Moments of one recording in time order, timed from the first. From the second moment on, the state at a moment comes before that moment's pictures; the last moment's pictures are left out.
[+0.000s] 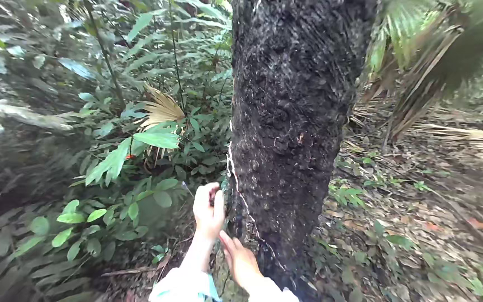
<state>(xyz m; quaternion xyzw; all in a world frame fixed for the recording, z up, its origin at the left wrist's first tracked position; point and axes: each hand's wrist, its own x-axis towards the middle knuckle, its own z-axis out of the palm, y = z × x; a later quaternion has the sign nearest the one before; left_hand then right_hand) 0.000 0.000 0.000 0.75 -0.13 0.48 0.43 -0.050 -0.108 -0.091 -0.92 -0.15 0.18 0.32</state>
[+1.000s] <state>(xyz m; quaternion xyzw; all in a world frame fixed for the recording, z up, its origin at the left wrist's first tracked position) 0.010 0.077 -0.131 0.93 0.07 0.17 0.33 -0.070 -0.171 -0.166 -0.91 -0.07 -0.12 0.38</state>
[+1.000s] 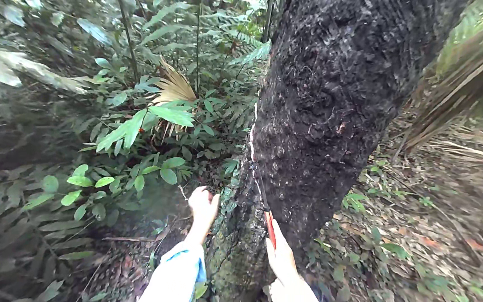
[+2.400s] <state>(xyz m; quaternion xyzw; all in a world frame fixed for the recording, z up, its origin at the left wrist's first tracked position) -0.046 -0.076 -0.147 0.70 -0.43 0.39 0.40 -0.176 -0.167 -0.118 -0.95 0.00 -0.04 0.29</state>
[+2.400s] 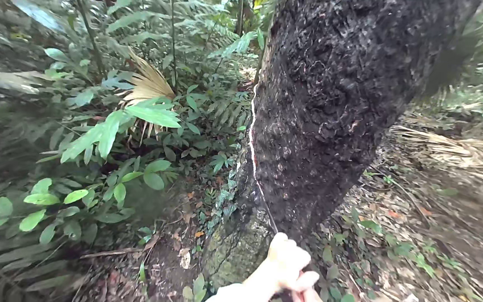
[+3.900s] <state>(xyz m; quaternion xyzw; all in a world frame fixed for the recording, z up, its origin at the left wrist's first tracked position) 0.084 -0.015 -0.107 0.82 -0.17 0.32 0.44 -0.097 -0.213 -0.145 -0.85 -0.08 -0.24 0.47</state>
